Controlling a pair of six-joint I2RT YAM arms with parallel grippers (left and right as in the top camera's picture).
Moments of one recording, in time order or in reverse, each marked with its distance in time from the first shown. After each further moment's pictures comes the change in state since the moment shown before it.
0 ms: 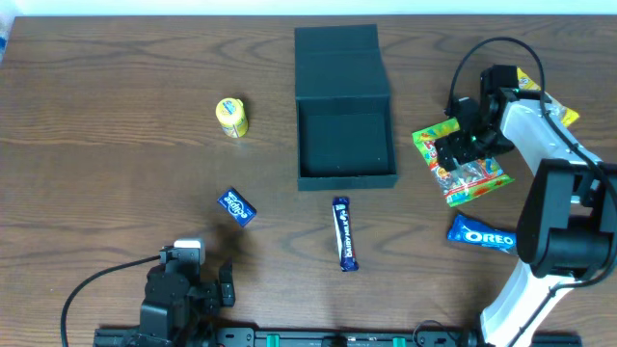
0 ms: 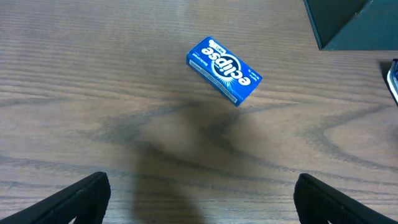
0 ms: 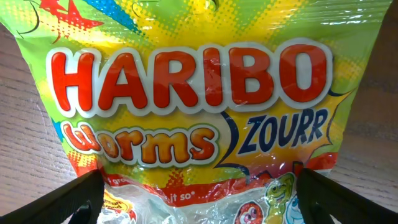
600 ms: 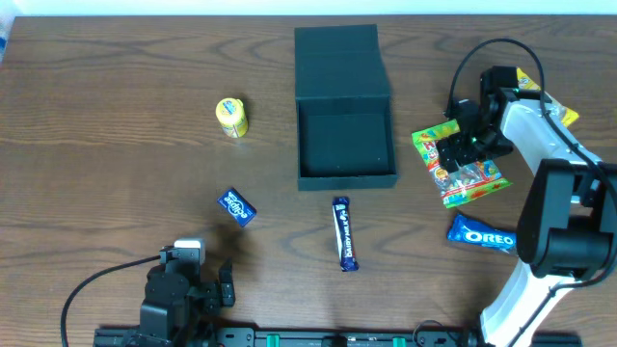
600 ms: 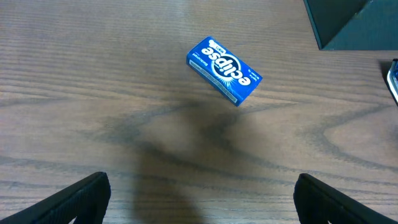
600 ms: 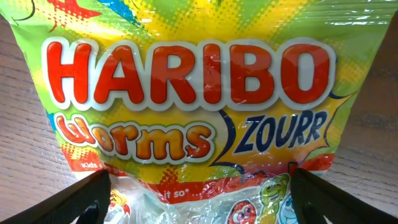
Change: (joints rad) left arm 0.000 0.000 0.000 0.000 0.000 0.000; right arm 0.000 0.000 0.001 -0.021 0.001 0.000
